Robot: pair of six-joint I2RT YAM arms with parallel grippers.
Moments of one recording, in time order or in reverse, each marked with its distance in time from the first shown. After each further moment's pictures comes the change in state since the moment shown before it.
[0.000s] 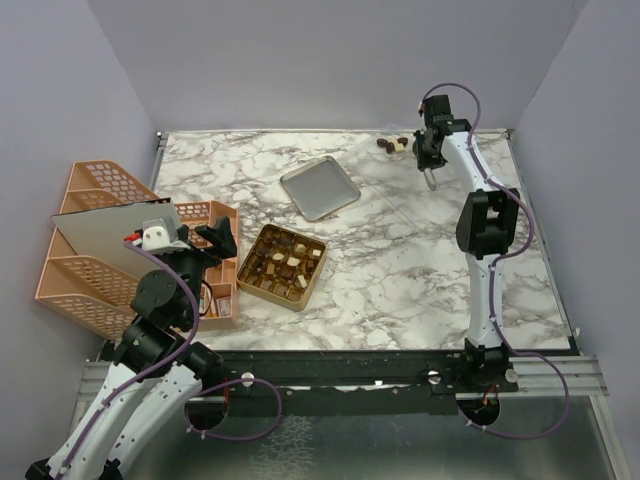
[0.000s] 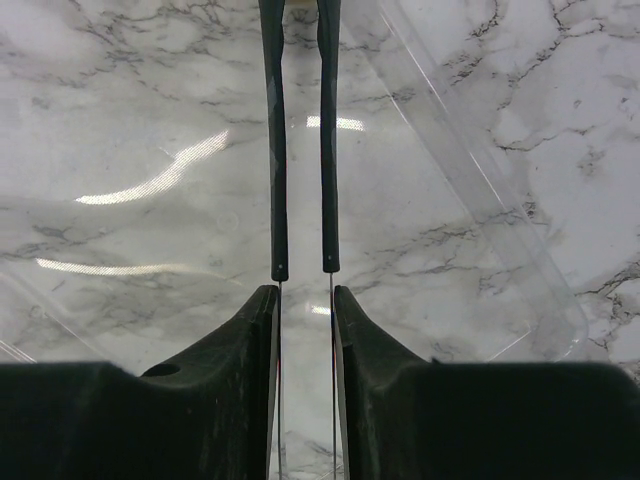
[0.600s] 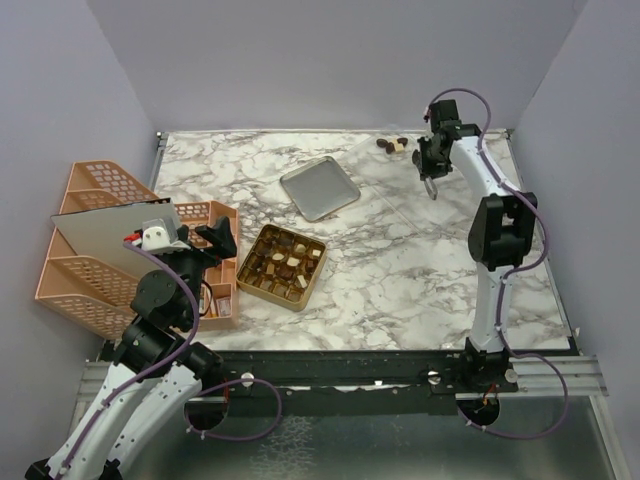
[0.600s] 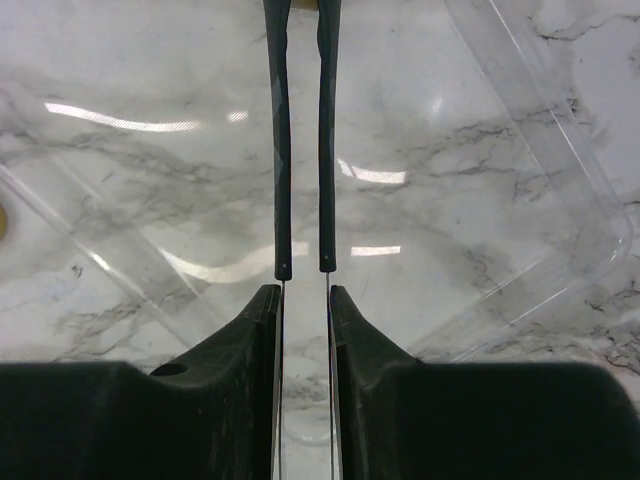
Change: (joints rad) left arm 0.000 0.000 0.000 0.000 0.000 0.000; right arm 0.000 -0.183 -0.242 0.019 -0.060 0.055
